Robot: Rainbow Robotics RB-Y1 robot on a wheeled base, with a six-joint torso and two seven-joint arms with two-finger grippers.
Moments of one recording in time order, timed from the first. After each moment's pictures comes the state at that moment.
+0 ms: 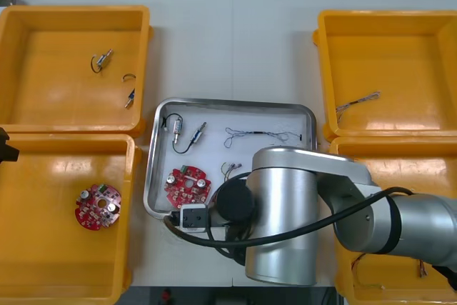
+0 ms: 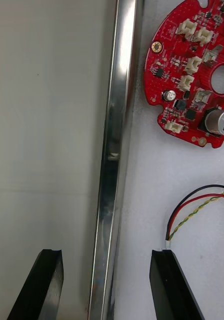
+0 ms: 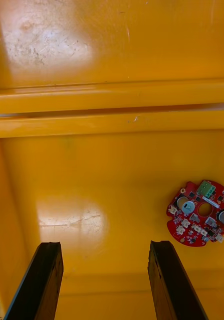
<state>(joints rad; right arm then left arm) -0.74 -0.48 1.10 -2.15 -0.51 1.70 1.68 -0.13 0.75 0.41 -2.16 0.83 1.91 -1.41</state>
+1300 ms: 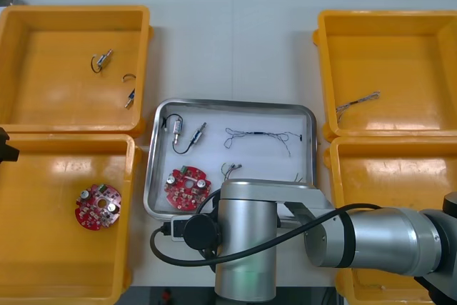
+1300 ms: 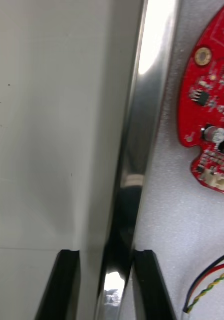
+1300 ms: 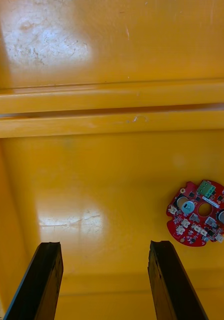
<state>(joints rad) -0.74 -0.39 1.23 -1.95 -0.35 1.61 1.68 -0.13 0.75 0.41 -2.16 0.83 1.91 -1.41</state>
